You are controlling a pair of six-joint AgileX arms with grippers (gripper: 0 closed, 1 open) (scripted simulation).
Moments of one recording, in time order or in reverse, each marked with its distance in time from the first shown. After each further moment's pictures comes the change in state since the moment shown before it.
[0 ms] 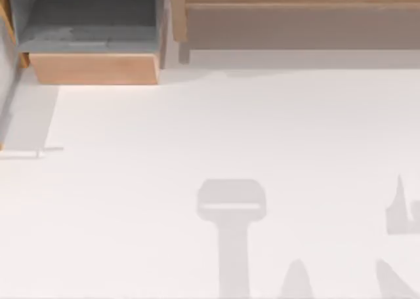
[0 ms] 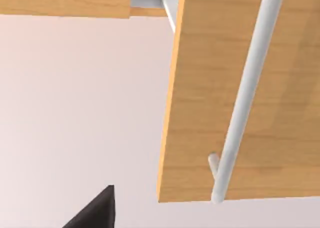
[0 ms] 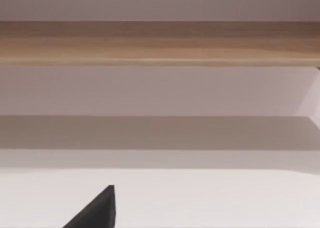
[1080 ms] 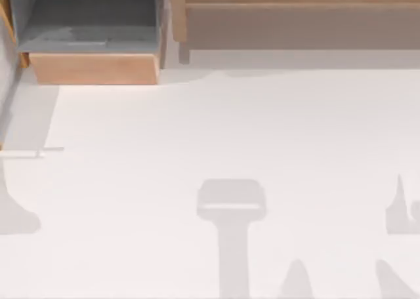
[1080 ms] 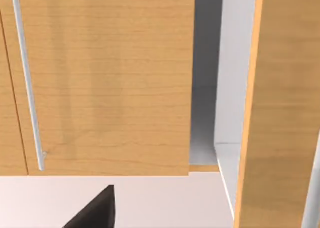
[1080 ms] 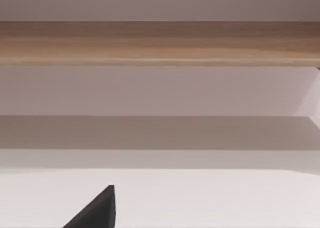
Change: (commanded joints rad) left arm -0.133 0.030 -0.108 0.307 0.102 -0.038; right arm 0.000 0.000 0.000 0.000 0.000 0.000
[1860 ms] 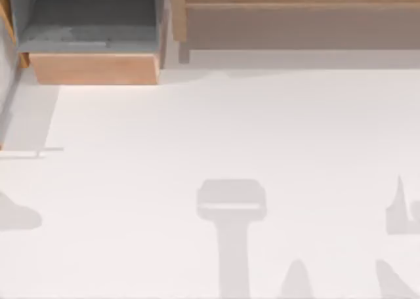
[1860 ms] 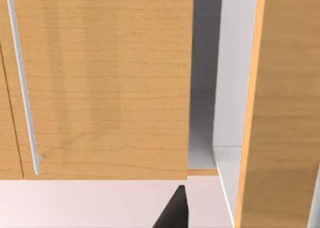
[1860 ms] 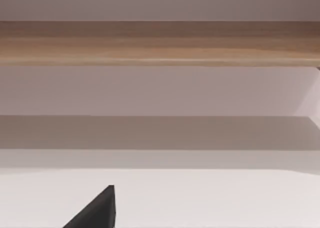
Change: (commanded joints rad) left arm -0.013 0.006 0.016 -0.009 -0.013 0.000; right arm 0.000 0.000 0.000 0.000 0.000 0.000
